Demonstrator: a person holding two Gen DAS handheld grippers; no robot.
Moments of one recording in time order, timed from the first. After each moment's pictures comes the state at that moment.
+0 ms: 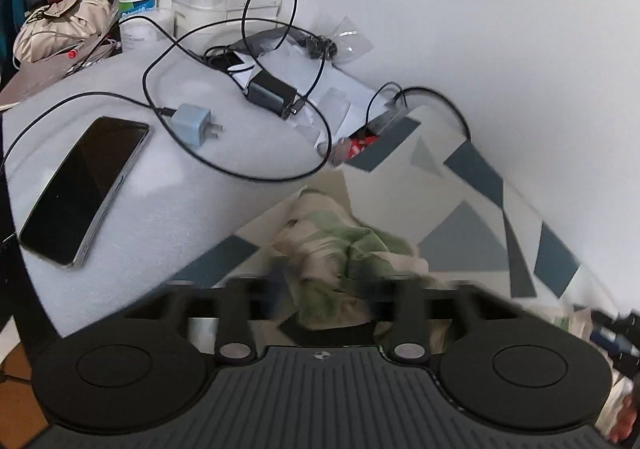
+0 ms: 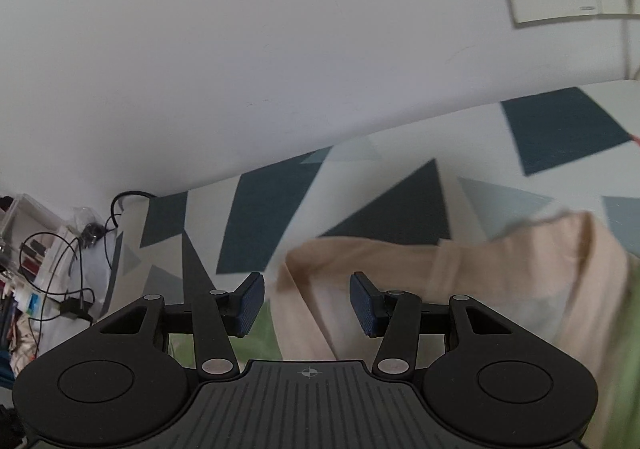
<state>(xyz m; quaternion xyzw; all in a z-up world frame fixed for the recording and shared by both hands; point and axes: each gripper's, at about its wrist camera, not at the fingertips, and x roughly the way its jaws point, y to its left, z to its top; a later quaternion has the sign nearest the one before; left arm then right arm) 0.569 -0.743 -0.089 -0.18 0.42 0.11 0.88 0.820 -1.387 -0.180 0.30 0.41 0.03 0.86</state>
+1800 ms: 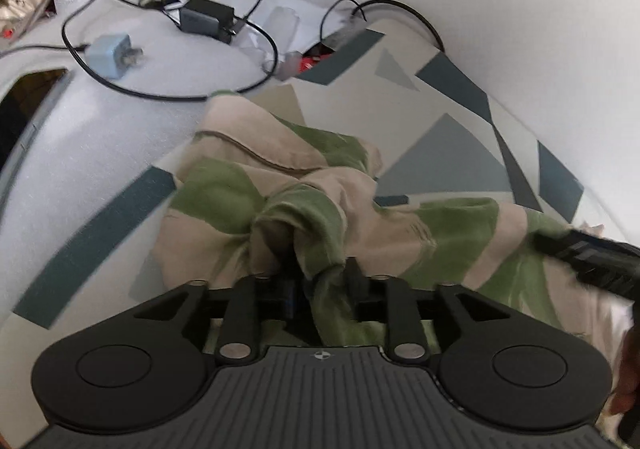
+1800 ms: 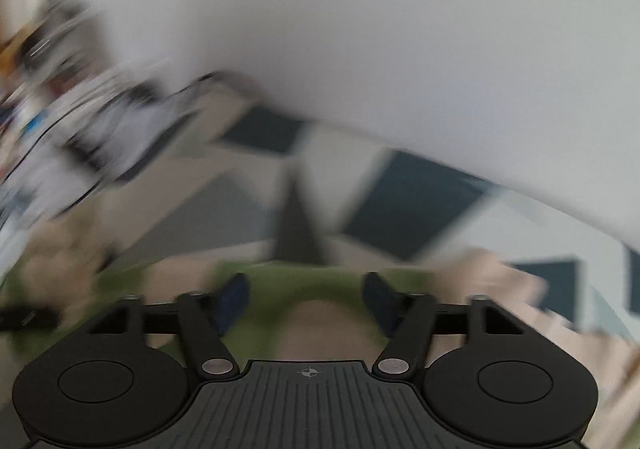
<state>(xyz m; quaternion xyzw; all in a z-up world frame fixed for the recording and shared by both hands) 0.588 -0.772 -0.150 -0.16 0.48 0.04 0.86 0.766 -1.223 -0.175 -0.02 0.42 0.16 0.89</state>
